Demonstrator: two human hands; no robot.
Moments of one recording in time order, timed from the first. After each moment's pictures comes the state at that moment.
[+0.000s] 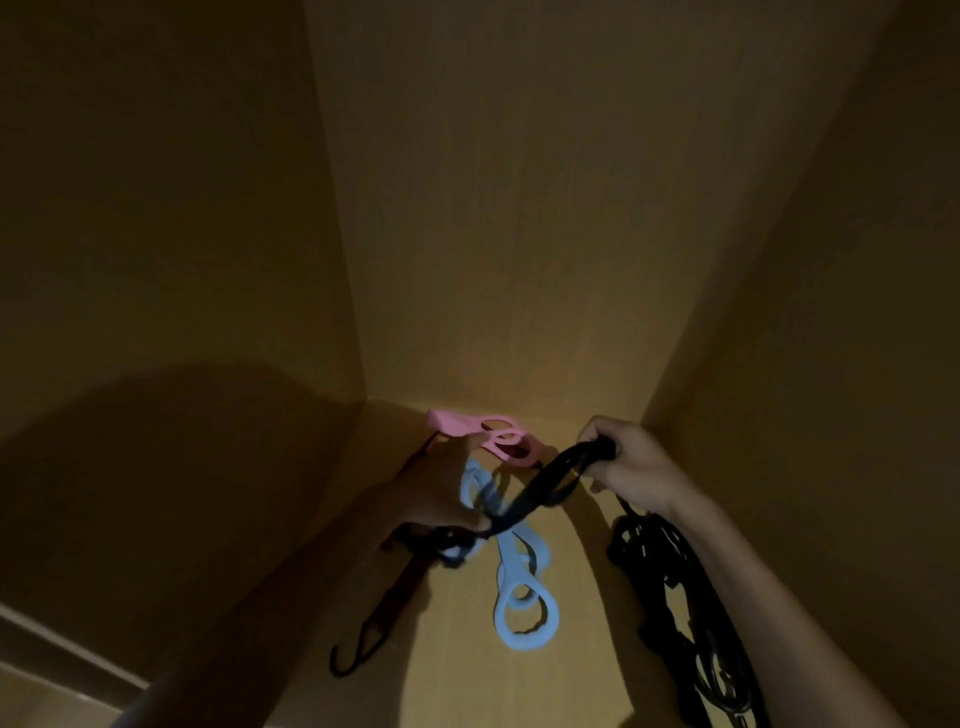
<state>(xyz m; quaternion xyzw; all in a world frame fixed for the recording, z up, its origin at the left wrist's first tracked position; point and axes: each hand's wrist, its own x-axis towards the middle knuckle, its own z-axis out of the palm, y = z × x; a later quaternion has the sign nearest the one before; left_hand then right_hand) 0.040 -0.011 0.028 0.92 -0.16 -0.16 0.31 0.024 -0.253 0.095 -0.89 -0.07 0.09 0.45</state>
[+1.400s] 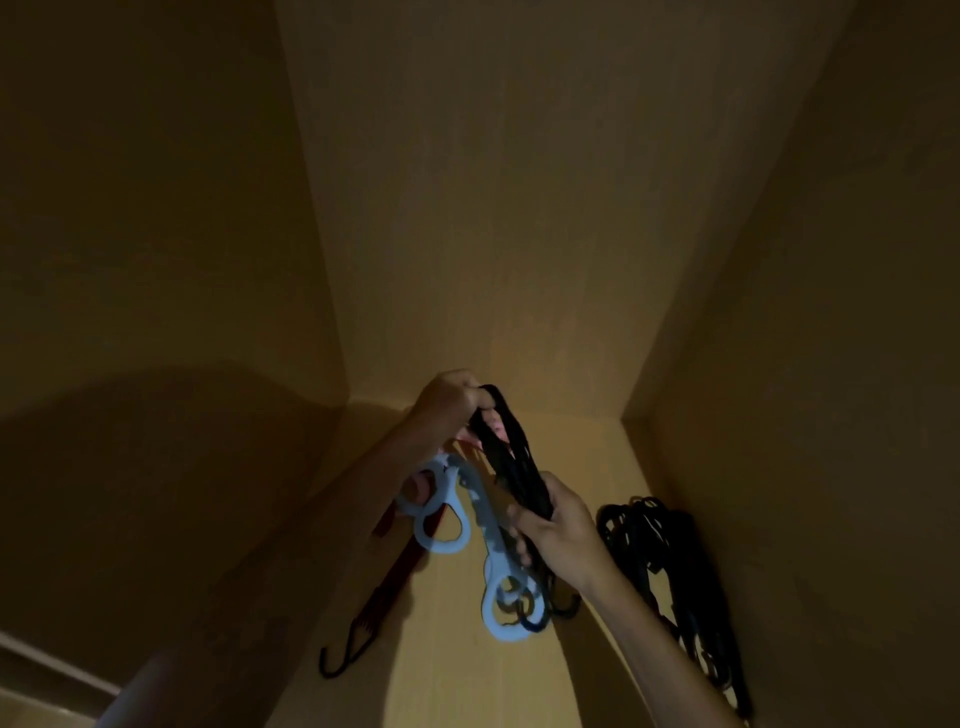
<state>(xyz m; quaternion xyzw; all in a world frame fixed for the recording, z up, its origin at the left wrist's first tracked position) 0.063 -0.051 0.108 0.74 0.04 -0.11 0.66 -0.027 -0.206 0.026 -0.77 -0.04 0.10 0.63</state>
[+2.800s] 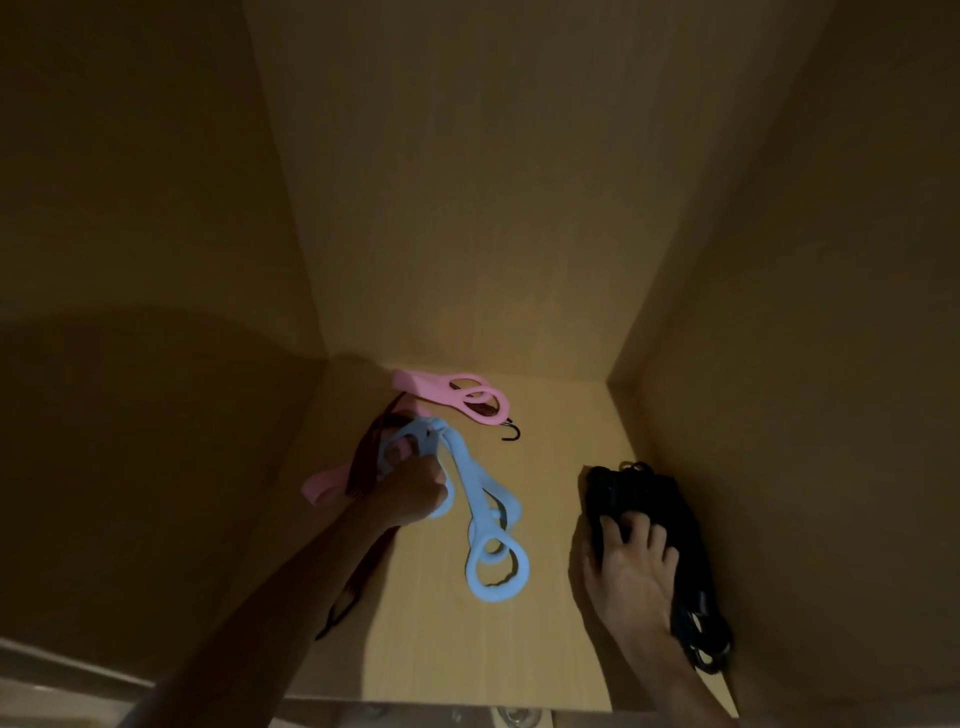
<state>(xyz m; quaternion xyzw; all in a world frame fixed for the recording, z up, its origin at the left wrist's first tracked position) 0.027 -0.022 -0.026 0.96 -0.21 -0.11 0.12 -0.076 -0.276 -0.057 -0.99 0.11 -0.06 -0.02</state>
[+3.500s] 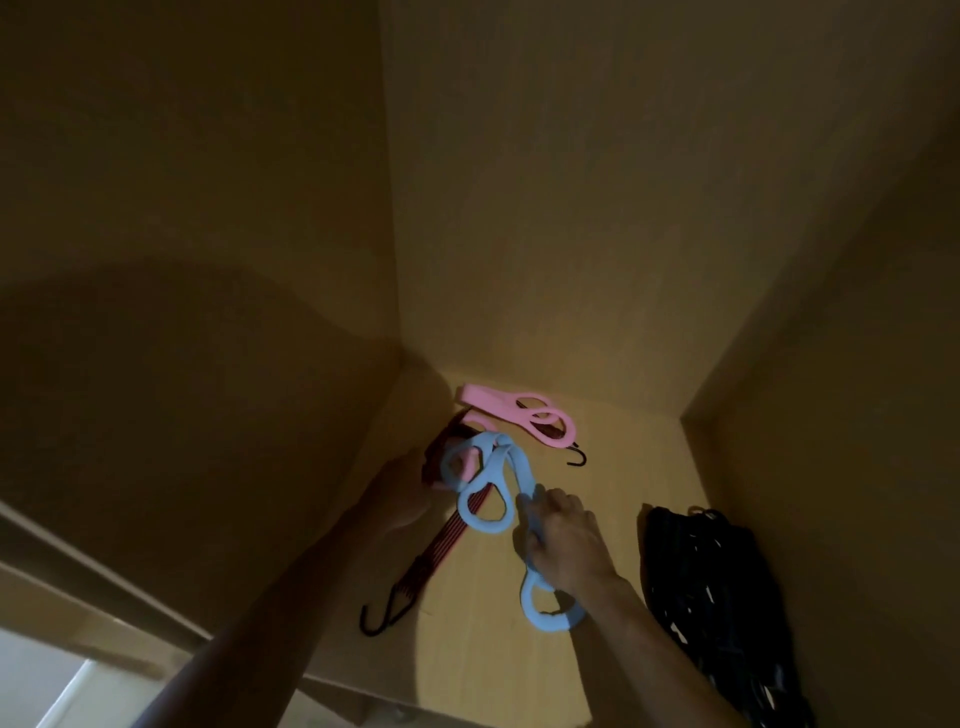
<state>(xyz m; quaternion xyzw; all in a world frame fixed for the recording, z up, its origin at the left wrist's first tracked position) 0.009 0.043 -0.023 0.94 0.08 -0.08 0.31 -0.009 -0.175 -0.032 -0.98 -0.16 0.08 0.07</state>
